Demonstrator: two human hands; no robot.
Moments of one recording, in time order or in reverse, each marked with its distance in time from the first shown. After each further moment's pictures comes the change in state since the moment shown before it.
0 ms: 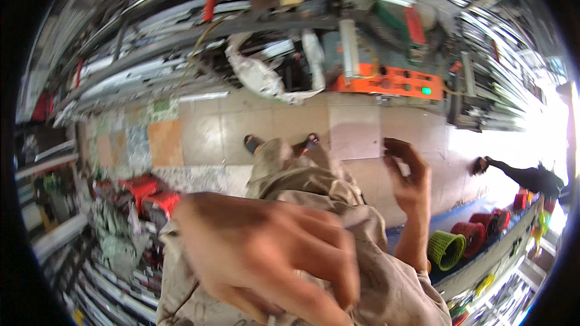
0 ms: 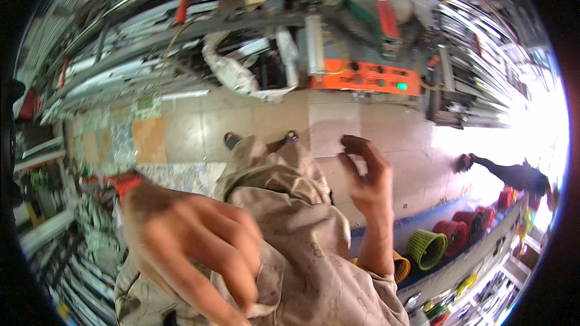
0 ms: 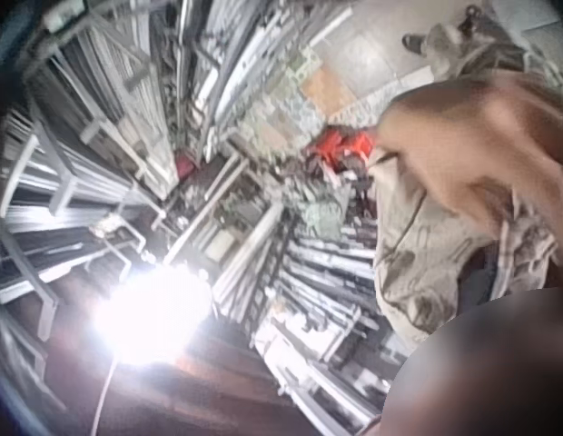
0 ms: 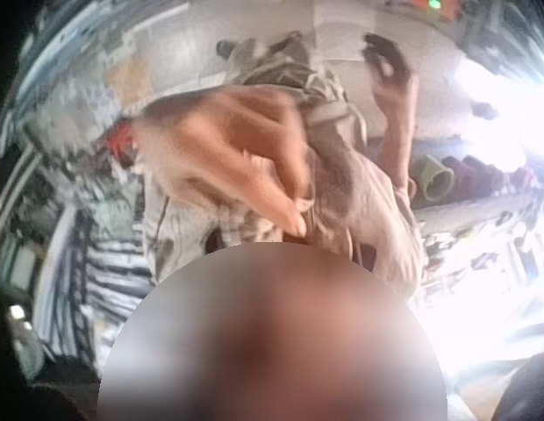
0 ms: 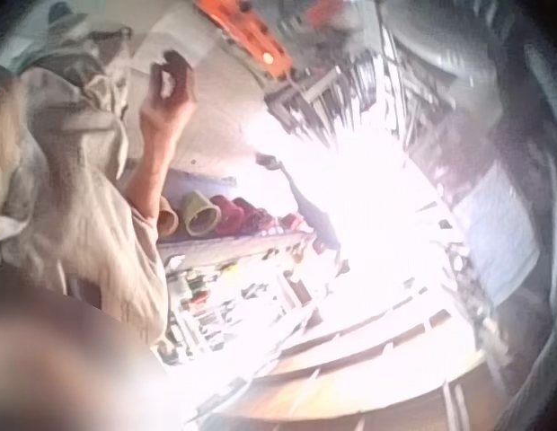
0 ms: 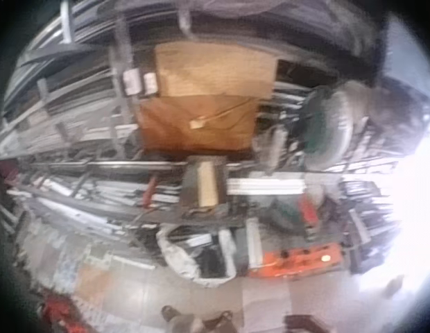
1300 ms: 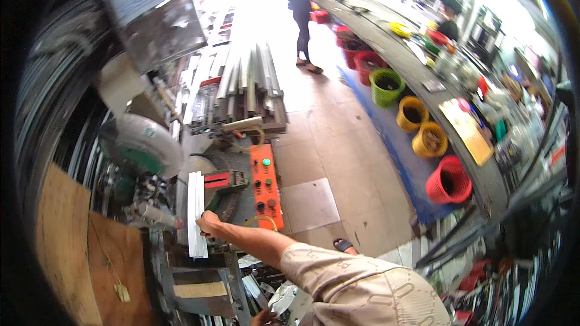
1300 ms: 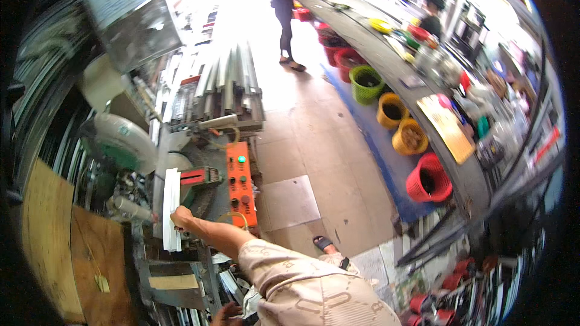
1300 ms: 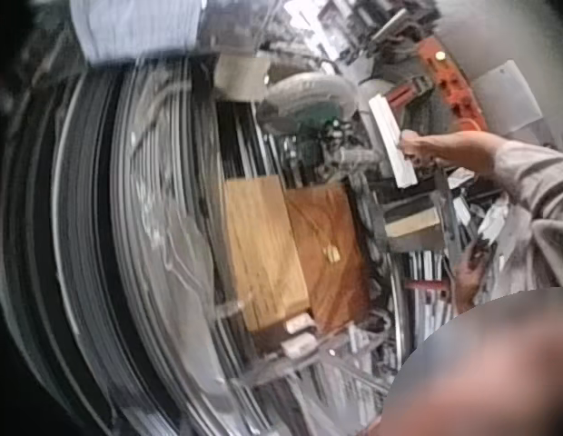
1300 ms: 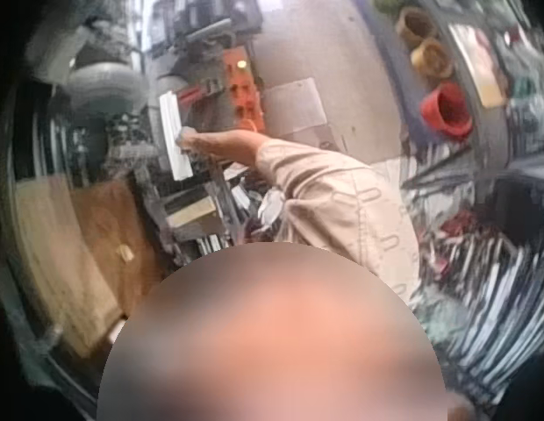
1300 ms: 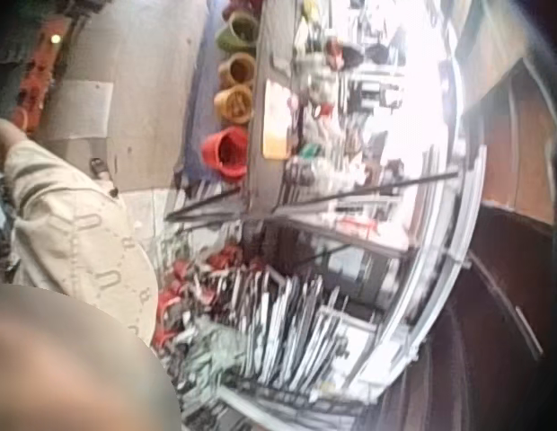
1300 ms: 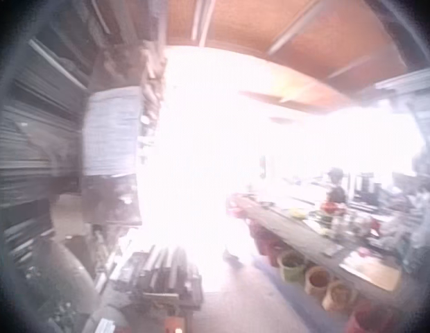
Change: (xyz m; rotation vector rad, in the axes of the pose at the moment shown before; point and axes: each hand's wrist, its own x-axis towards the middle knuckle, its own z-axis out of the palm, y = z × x) left_hand -0.037 -0.010 -0.338 0.313 -0.198 -1.232; right_hand 0.475 0.059 0.114 1.071 0.718 0.675
